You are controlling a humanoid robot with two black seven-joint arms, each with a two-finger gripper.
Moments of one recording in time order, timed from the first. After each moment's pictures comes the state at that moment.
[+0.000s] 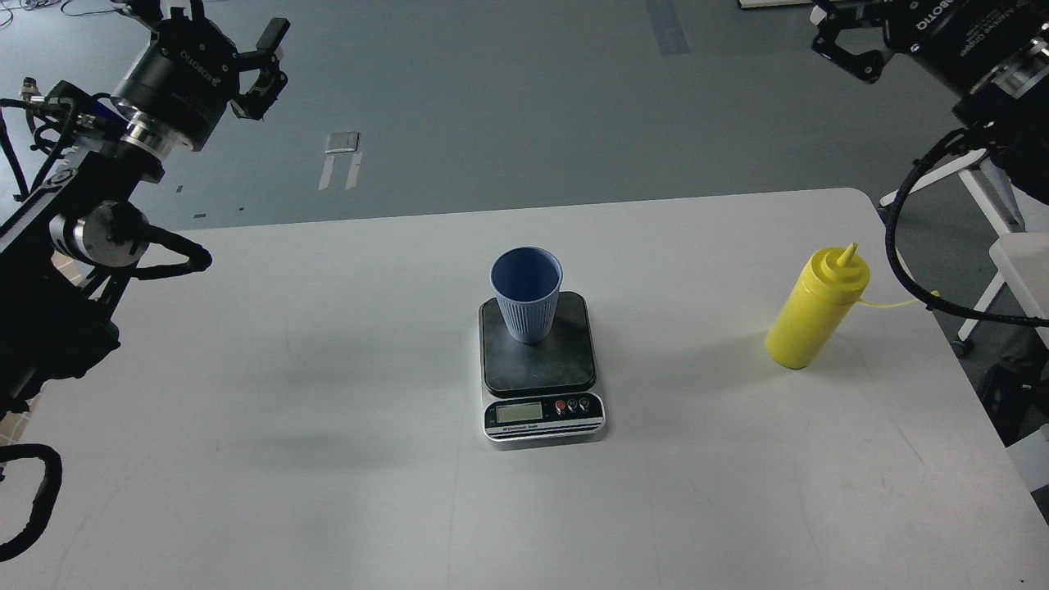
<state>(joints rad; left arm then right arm) -0.93 0.48 -0.81 -0.71 0.32 -0.49 -0.41 0.88 -0.44 1.14 0.87 0.16 0.49 -0.35</state>
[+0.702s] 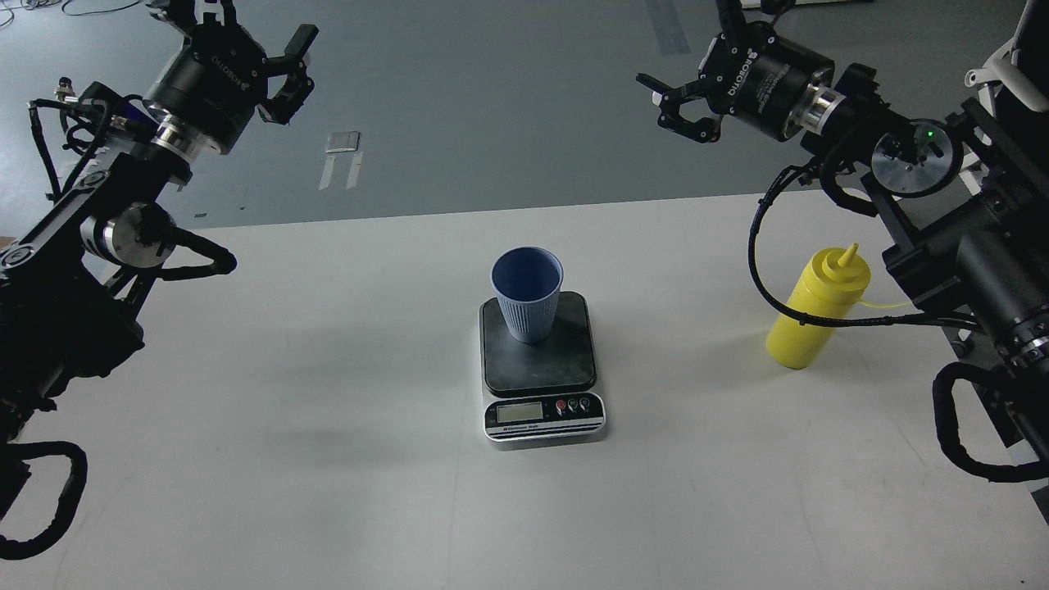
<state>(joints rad) -0.93 0.43 -0.81 -0.70 0.36 -0.49 -0.41 0.96 -0.16 1.14 0.70 -0.20 0.49 -0.34</state>
